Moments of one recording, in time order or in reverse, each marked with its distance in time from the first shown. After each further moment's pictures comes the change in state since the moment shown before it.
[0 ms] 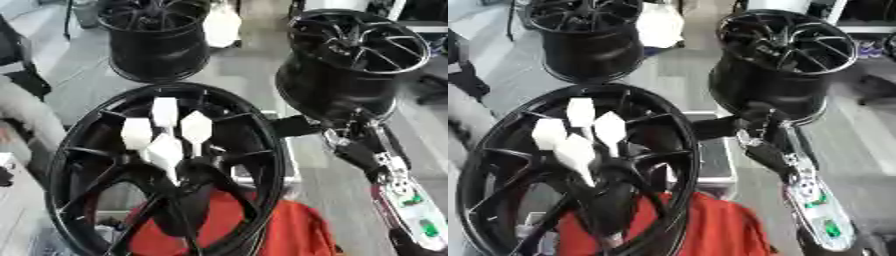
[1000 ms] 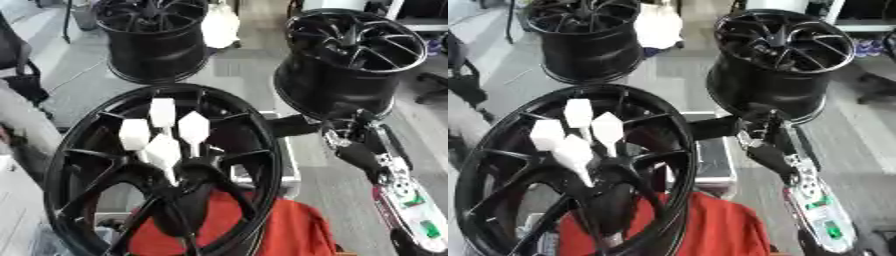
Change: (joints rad) left arm -0.094 0.425 -0.080 -0.105 0.053 -0.156 -0.120; right arm 0.003 0.001 0.008 0.000 0.001 0.002 0.001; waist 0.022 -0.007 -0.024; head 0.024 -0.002
